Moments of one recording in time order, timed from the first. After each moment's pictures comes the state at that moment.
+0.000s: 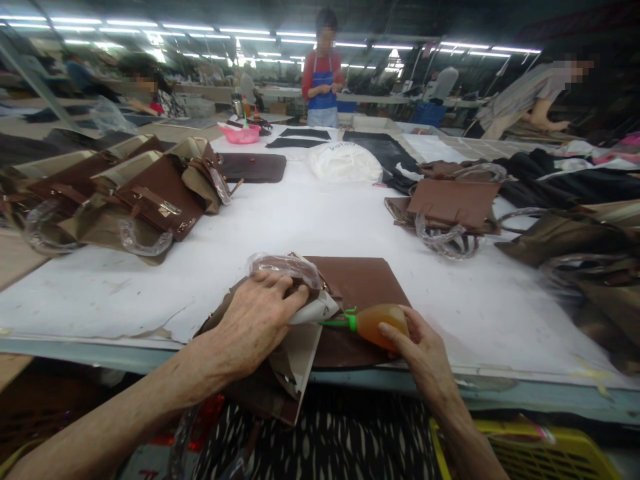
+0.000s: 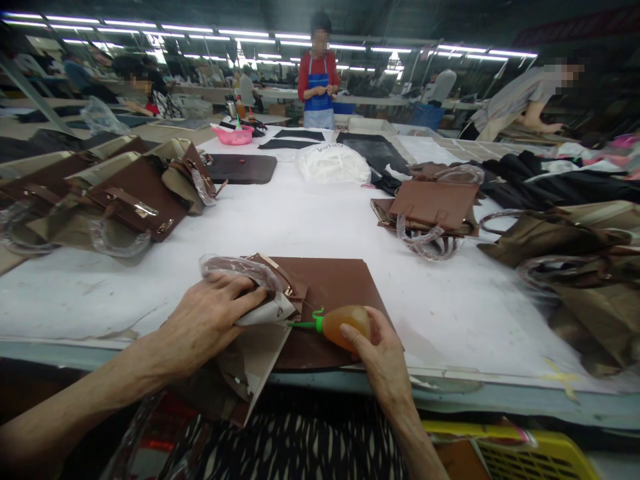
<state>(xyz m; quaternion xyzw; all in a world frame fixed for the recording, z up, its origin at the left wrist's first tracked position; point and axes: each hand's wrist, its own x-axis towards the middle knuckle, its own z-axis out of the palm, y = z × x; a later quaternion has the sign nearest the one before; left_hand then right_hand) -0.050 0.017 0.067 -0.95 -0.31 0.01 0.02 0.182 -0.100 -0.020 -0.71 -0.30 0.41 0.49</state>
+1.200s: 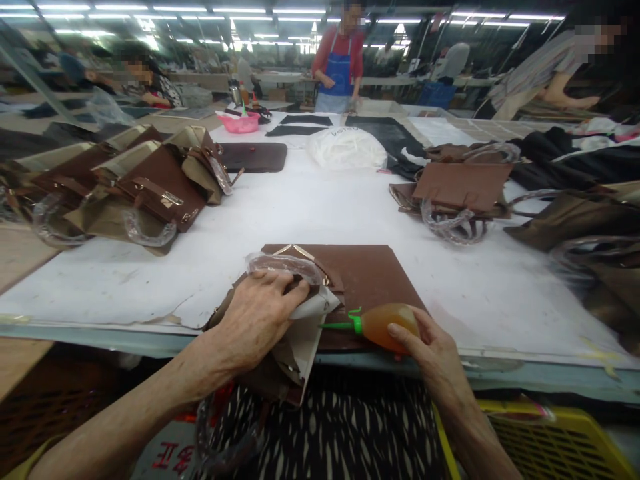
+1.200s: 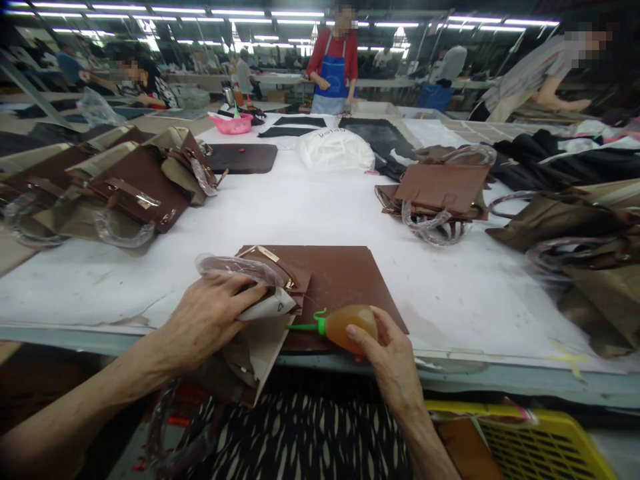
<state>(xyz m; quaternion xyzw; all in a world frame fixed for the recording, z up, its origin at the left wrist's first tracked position) -0.057 0.004 0.058 -0.95 -0.32 0.00 0.02 0.173 -0.120 -0.020 -0.71 -0.28 0.42 0.49</state>
